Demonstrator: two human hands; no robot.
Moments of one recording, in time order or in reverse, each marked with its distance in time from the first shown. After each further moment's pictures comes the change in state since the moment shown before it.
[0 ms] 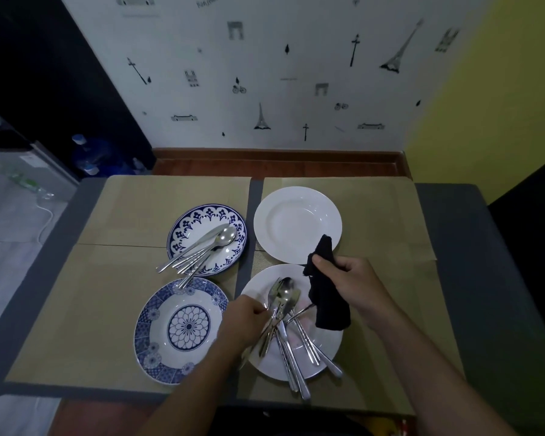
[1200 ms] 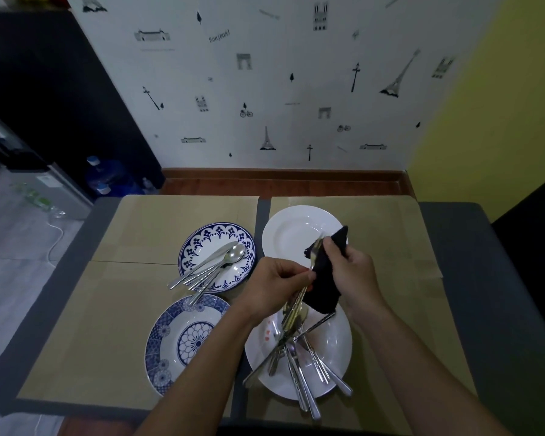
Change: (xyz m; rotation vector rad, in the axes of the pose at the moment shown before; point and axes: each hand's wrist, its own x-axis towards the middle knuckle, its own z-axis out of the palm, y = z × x) left_hand -0.010 0.110 -0.083 -0.731 -0.136 0.282; right_hand 0.020 -0.024 0.032 0.045 0.269 -0.090
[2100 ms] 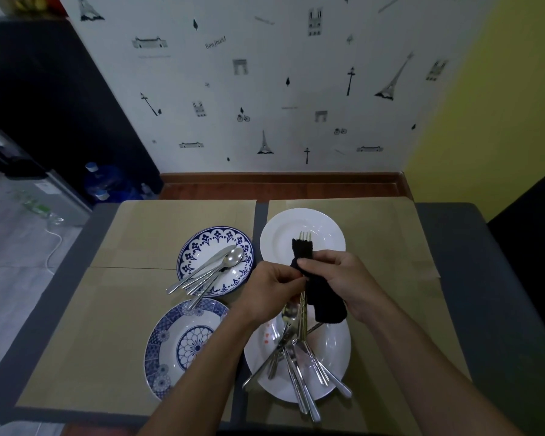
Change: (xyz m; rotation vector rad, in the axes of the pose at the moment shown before) left_hand -0.004 -0.003 -0.002 0.109 -0.008 0.060; right_hand -0.008 -0.017 -0.008 -0.041 -0.304 0.096
